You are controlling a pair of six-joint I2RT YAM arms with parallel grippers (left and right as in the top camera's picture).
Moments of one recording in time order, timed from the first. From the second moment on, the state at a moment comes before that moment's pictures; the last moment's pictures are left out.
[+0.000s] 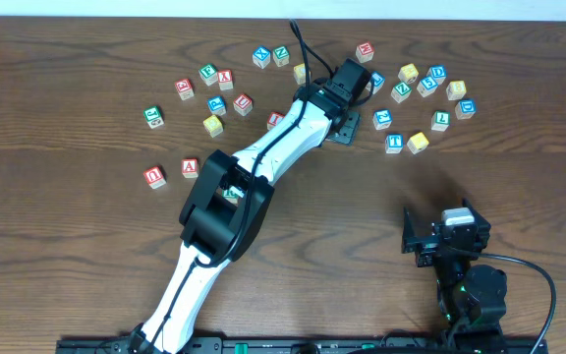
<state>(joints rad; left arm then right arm) -0.64 2.39 1.98 -0.73 -0.09 -0.25 0.11 0.15 0.01 -0.07 0.03 -0.12</state>
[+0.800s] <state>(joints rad) -0.64 2.39 1.98 -0.73 -0.13 -0.25 0.11 0.15 0.01 -0.07 0.03 -0.12</state>
